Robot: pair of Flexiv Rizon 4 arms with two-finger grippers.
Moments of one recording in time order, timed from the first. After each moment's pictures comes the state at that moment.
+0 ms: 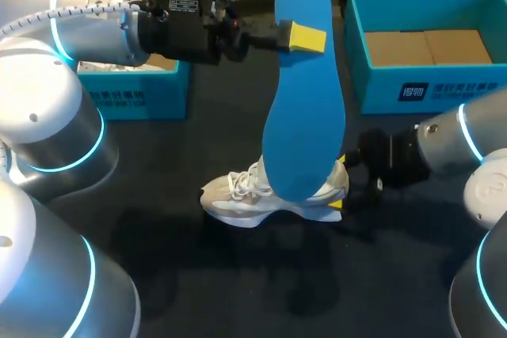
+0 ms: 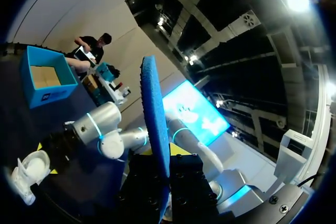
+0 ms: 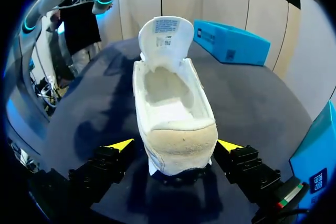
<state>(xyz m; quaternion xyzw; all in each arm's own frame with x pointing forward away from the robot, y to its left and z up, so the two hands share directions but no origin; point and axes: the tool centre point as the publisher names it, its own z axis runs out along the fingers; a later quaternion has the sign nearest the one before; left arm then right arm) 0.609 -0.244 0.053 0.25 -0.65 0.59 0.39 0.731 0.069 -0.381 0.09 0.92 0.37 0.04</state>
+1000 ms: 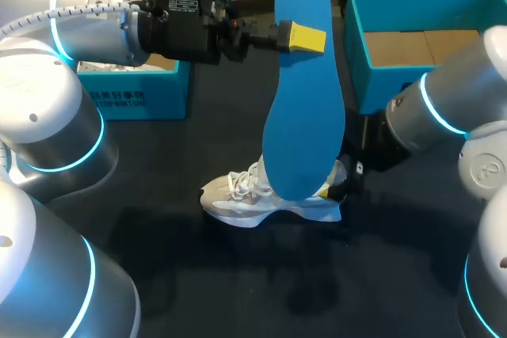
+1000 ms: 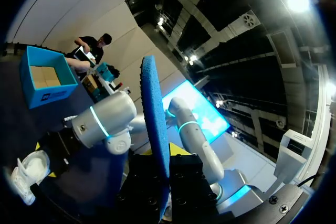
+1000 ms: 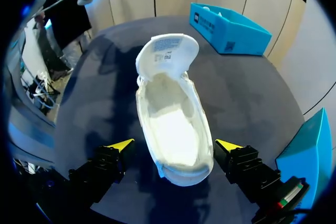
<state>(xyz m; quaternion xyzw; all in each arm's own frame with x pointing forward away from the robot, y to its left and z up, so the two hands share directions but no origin) 0.609 -0.244 0.053 0.25 -0.65 0.59 0.39 0.728 0.090 -0.337 0.12 0.95 0.27 0.05</state>
